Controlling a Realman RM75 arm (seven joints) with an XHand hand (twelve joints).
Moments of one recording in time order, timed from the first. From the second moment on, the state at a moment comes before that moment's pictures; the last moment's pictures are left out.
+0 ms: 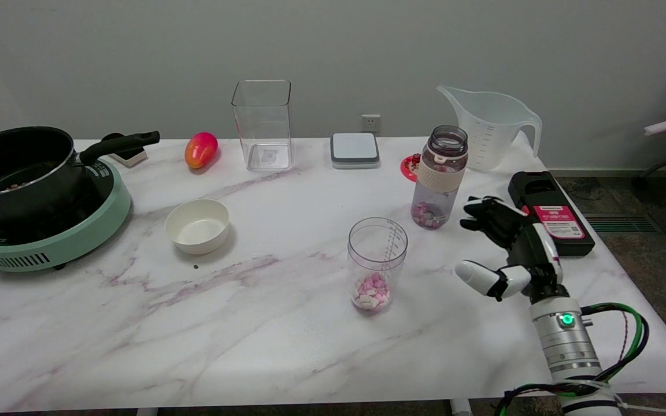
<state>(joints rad) -0.45 -1.04 -1.93 1.44 1.09 1.13 0.96</state>
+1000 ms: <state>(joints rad) -0.34 -1.10 -2.03 1.30 0.94 1.09 1.16</state>
